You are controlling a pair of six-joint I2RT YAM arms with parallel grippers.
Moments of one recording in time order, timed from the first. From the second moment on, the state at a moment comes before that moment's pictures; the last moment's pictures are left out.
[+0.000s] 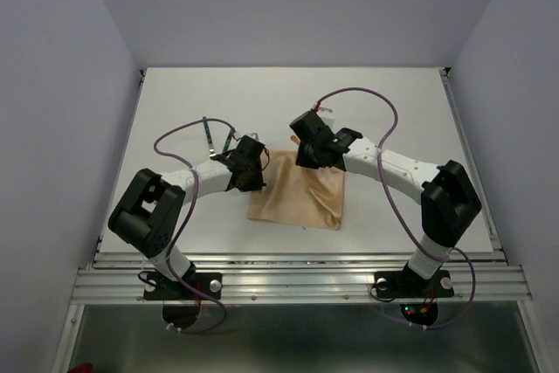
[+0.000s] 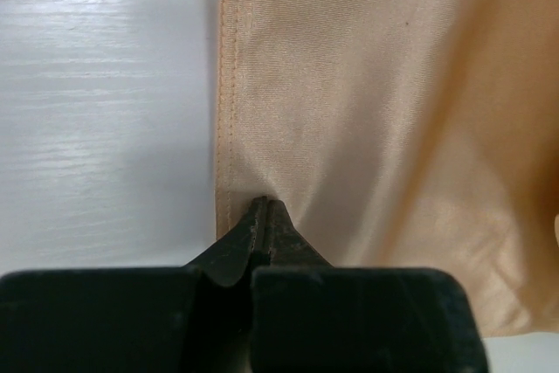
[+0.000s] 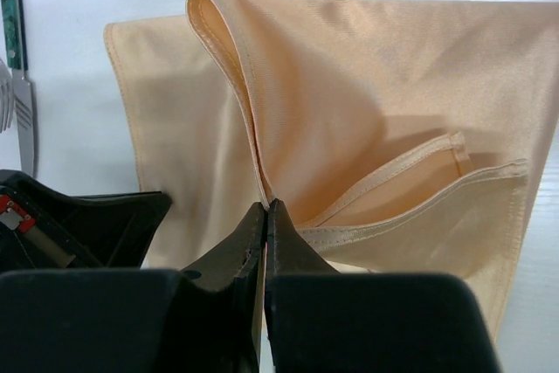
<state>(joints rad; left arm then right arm) -0.59 1.60 0.84 -0.28 -0.09 -0.64 0.79 1.73 1.36 -0.57 0.33 0.84</state>
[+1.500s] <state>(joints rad) -0.70 1.80 1.04 -0.23 0.04 -0.72 0.61 1.58 1.24 -0.56 0.21 0.70</state>
